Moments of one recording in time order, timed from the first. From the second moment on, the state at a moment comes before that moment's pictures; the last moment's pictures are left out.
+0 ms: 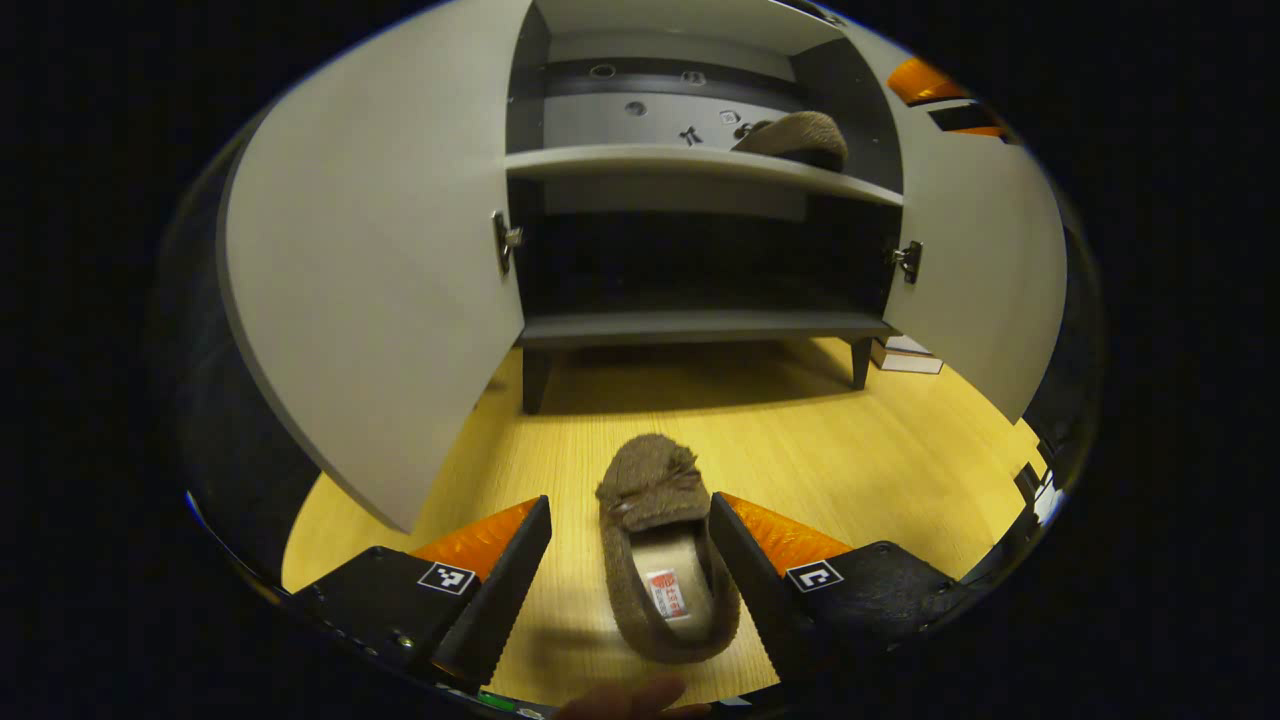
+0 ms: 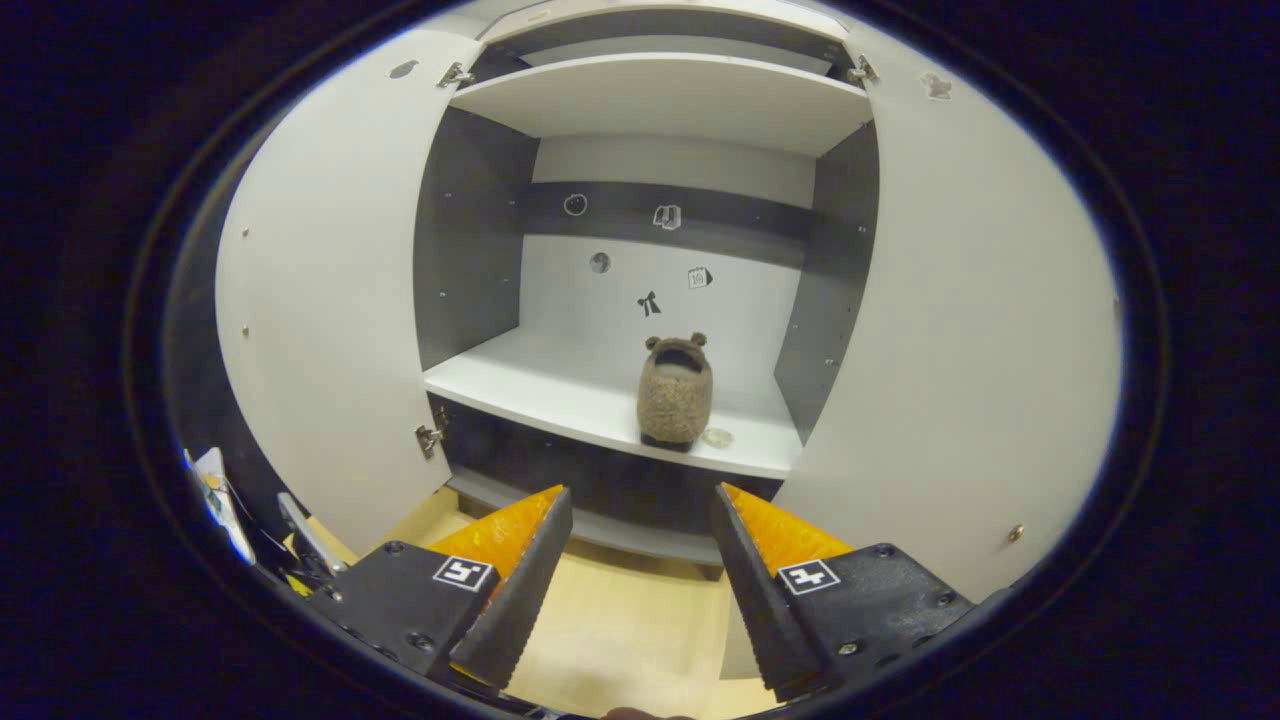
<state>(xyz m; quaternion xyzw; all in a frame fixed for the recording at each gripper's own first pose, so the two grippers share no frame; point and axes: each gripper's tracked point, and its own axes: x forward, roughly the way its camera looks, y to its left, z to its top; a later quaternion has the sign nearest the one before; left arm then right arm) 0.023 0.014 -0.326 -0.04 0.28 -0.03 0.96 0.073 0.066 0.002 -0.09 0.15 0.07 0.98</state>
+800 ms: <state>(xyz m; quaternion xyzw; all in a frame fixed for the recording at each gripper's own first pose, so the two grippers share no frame) 0.058 -0.003 -0.388 -0.06 0.33 0.00 0.94 0.025 0.083 -0.011 -0.14 0.18 0.11 0.97</state>
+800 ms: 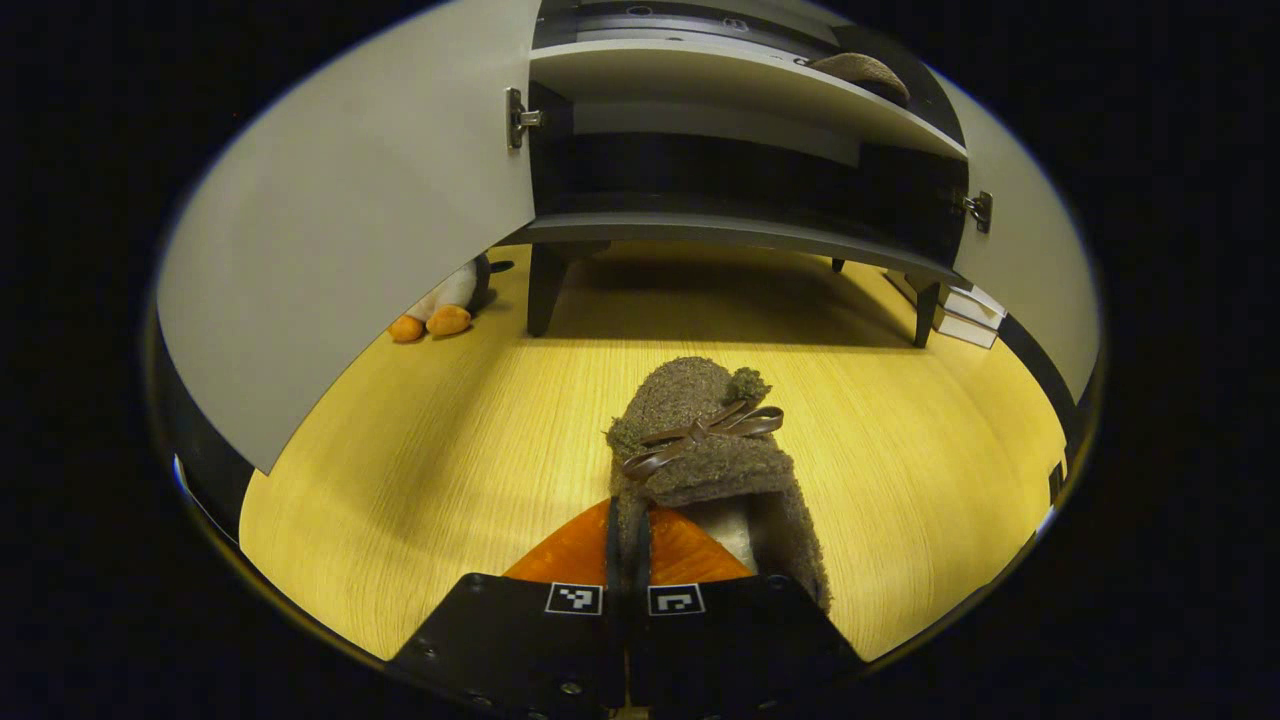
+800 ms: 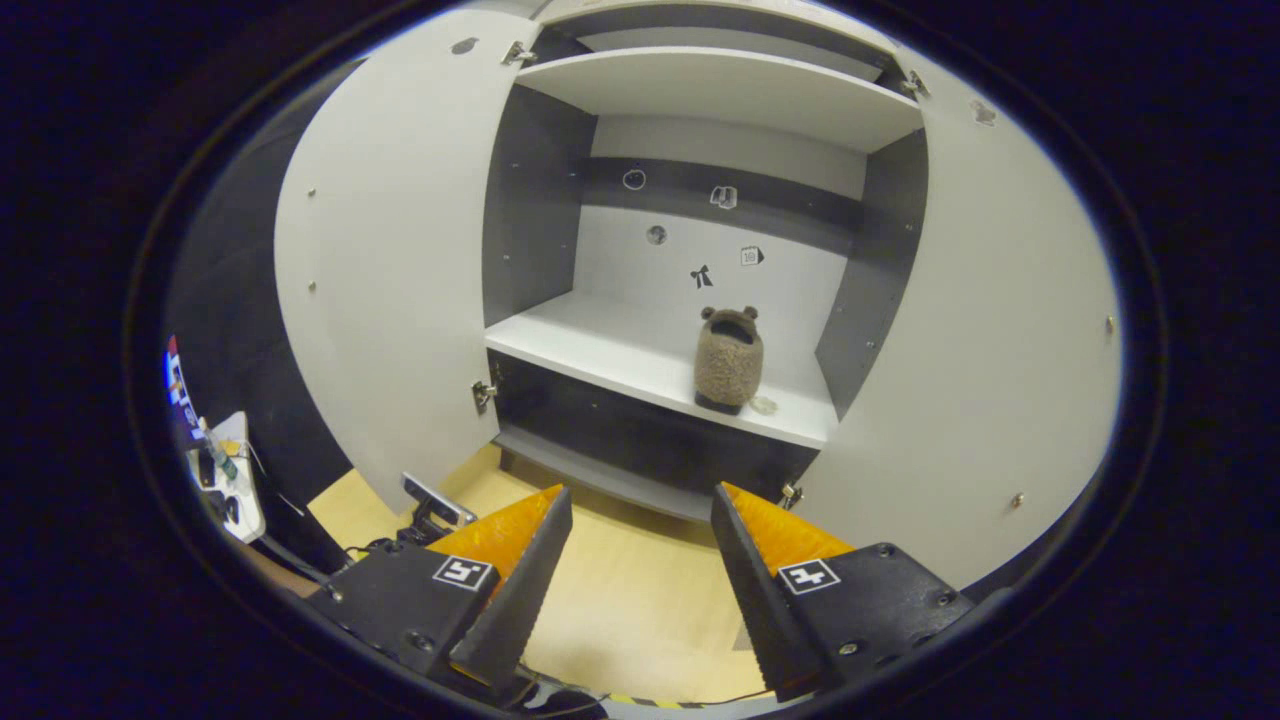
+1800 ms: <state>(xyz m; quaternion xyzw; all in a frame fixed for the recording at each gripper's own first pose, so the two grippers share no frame) 0.179 0.006 -0.046 -0.08 0.19 0.01 0.98 0.024 0.045 -0.068 -0.08 0.21 0.11 0.97</state>
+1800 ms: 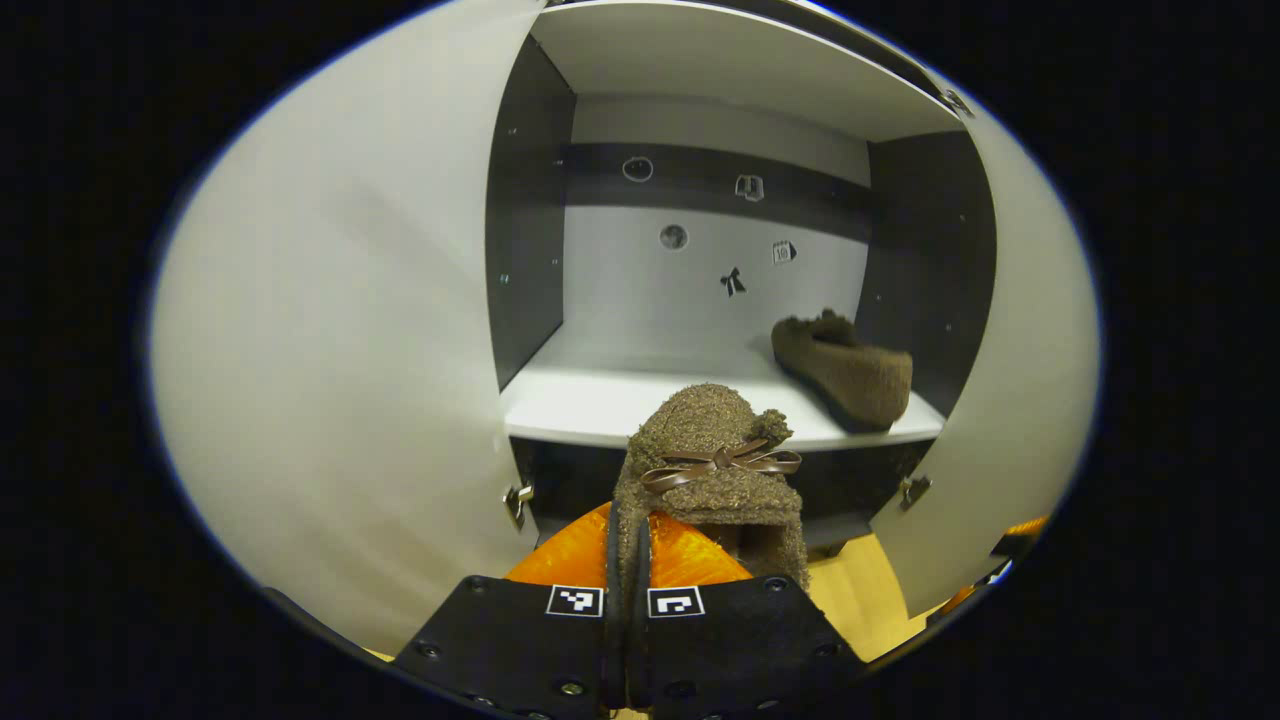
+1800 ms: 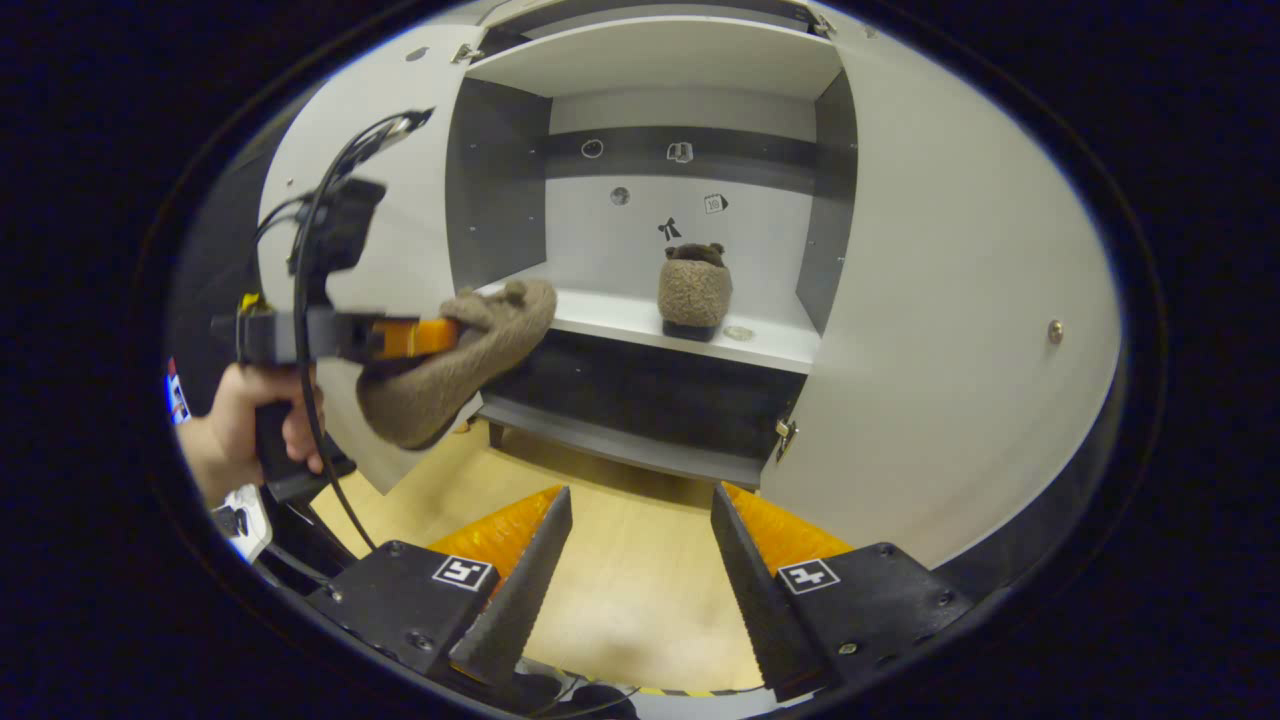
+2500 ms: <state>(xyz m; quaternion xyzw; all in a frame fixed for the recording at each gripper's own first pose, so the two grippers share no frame) 0.368 0.017 -0.048 -0.09 0.21 0.04 0.97 0.018 0.031 -0.074 -0.08 0.20 0.11 0.97</state>
